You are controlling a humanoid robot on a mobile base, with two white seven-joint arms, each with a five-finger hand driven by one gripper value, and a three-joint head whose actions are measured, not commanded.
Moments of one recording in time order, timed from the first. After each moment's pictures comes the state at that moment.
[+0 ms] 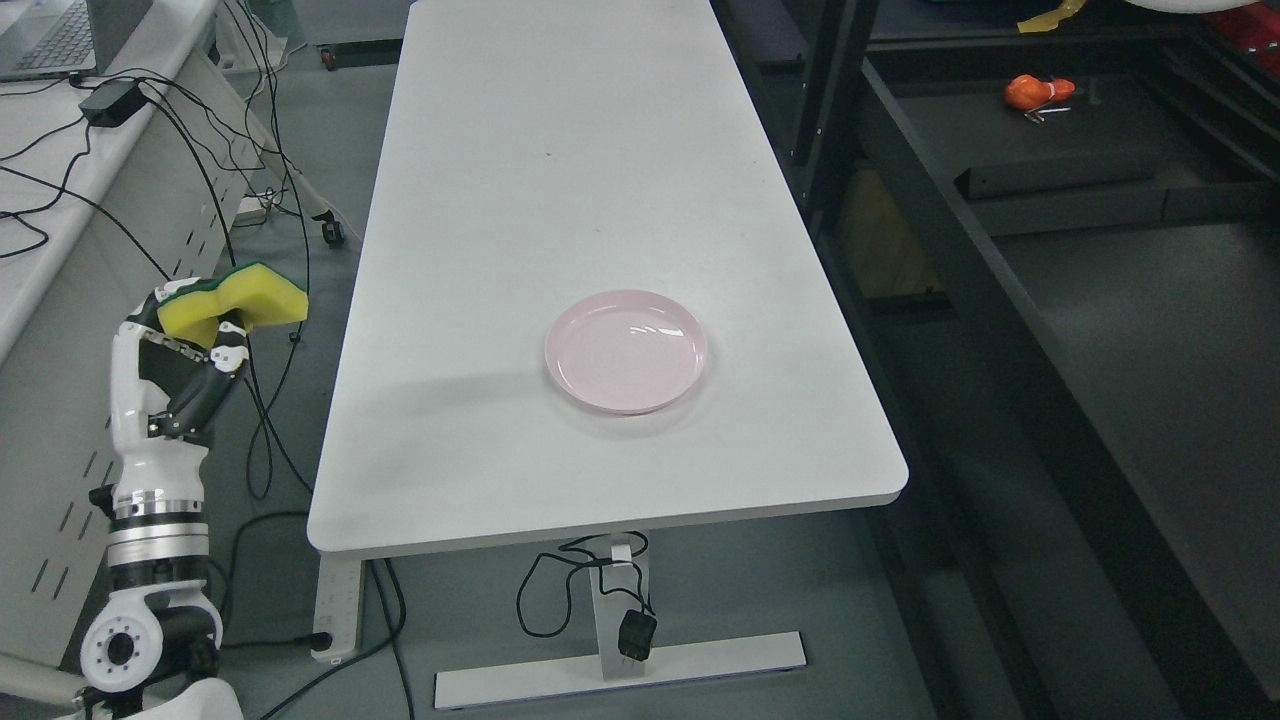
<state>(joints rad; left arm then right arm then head) -0.22 0.00 0.35 -1.59 0.21 -0.24 -0.21 -0.07 0.00 -0.21 0.00 -0.11 0.08 -0.04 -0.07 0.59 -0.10</state>
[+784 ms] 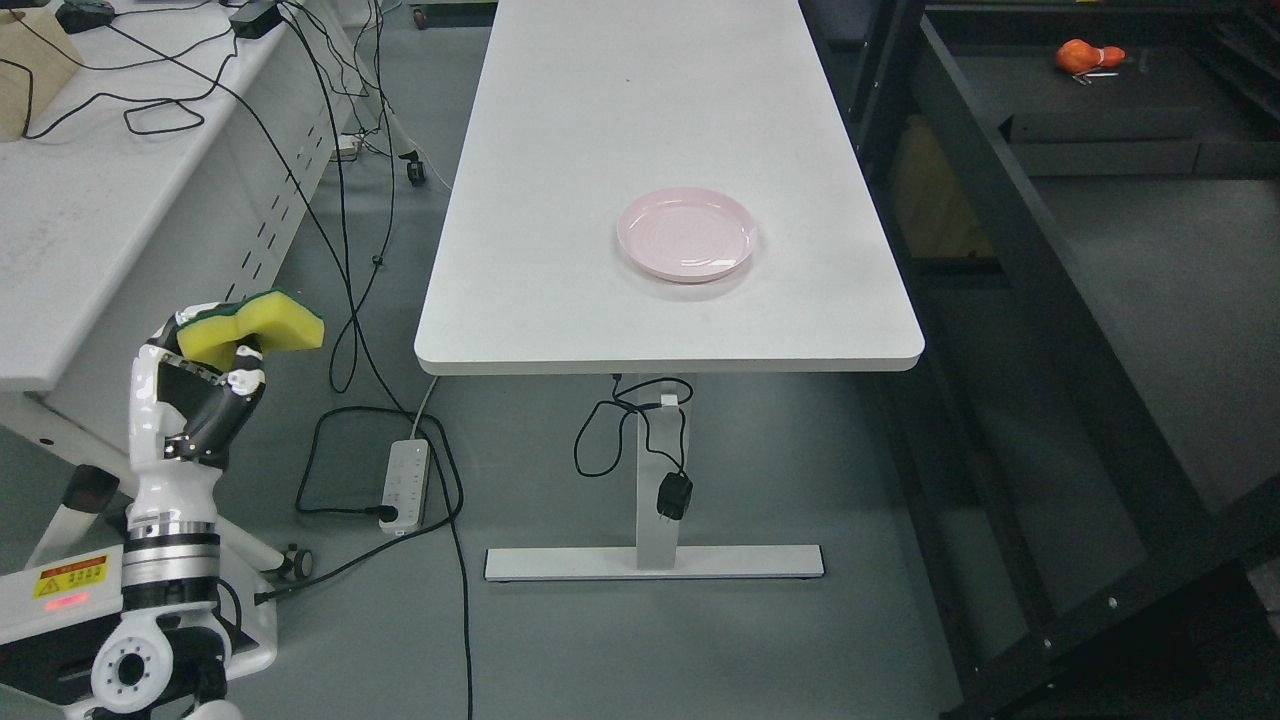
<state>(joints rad) -0.18 0.00 0.33 -1.60 0.21 -0.24 -0.21 -0.07 0.00 -0.21 0.00 -0.11 0.08 -0.04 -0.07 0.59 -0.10</state>
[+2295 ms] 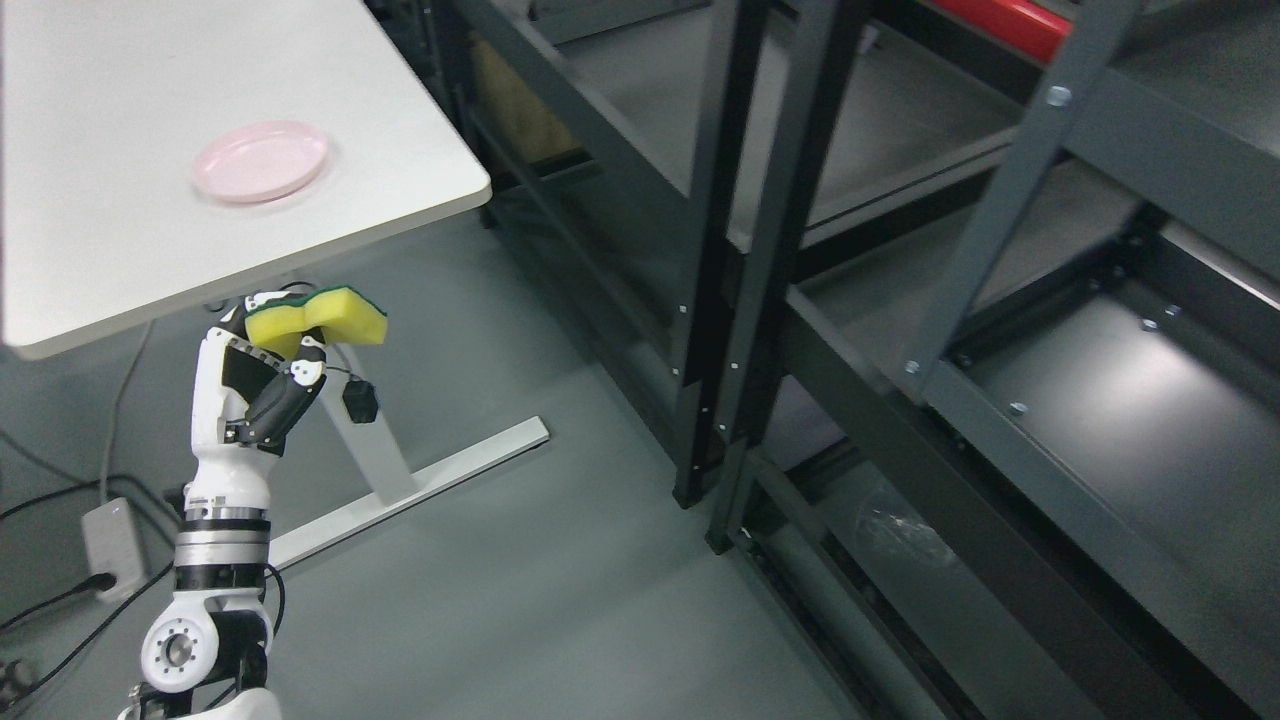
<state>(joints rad) -0.20 0.00 0.21 -1.60 0.21 -0.26 -0.22 -0.07 0.00 -0.21 0.00 -0.11 0.08 -0.04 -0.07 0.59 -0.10</state>
